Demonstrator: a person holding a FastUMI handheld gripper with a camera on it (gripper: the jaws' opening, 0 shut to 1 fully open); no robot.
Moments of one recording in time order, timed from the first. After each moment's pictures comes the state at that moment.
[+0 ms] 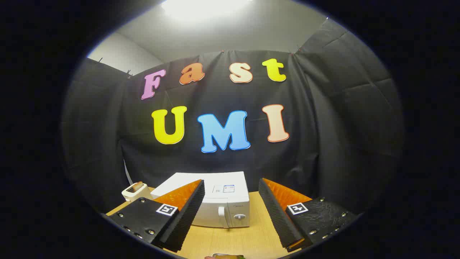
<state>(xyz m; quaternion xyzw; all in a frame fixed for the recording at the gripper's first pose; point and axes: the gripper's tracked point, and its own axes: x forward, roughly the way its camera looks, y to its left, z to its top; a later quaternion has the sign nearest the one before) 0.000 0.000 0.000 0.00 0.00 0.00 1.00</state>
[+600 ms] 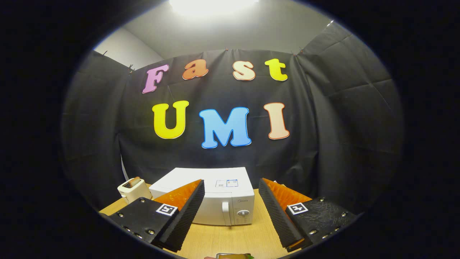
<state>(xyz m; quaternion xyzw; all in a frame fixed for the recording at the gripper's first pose) 0.001 0.030 -0.031 -0.02 -0.01 0.00 1.00</state>
